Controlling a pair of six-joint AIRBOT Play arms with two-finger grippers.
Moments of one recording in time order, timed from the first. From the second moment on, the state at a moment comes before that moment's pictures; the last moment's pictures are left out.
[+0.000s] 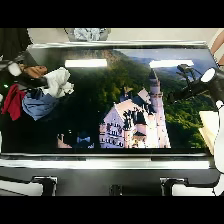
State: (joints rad) left arm 0.11 -1.64 1.73 1.63 -1.28 -1.76; right arm -0.19 -1.56 1.51 -1.35 1.25 1.03
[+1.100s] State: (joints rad) left arm 0.17 -1.22 1.85 1.23 -1.18 -1.55; right arm -0.19 -1.34 1.51 -1.34 1.17 1.02
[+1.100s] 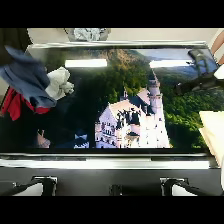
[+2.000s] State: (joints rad) left arm -0.55 -1.53 1.55 1.00 -1.08 -1.35; right arm -0.19 -1.01 1.50 -1.46 1.45 1.01
